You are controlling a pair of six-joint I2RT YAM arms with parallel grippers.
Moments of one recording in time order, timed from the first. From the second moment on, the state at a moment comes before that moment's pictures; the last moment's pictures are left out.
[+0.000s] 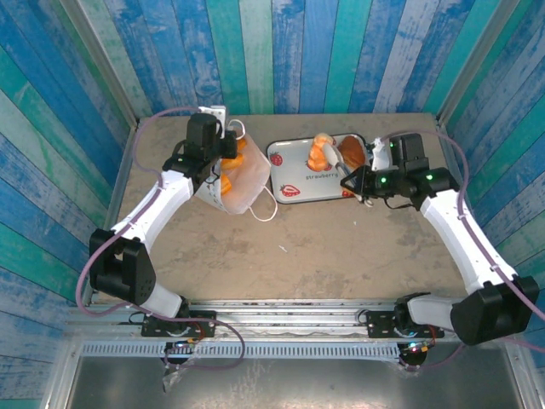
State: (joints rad) left arm -0.32 1.50 1.24 -0.21 -0.06 -0.17; right arm 0.24 1.26 1.16 -0.78 -0.51 0.42
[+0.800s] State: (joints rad) left arm -0.32 1.50 1.24 -0.21 -0.06 -0.16; right arm 0.17 1.41 1.03 -0.67 -0.57 0.46
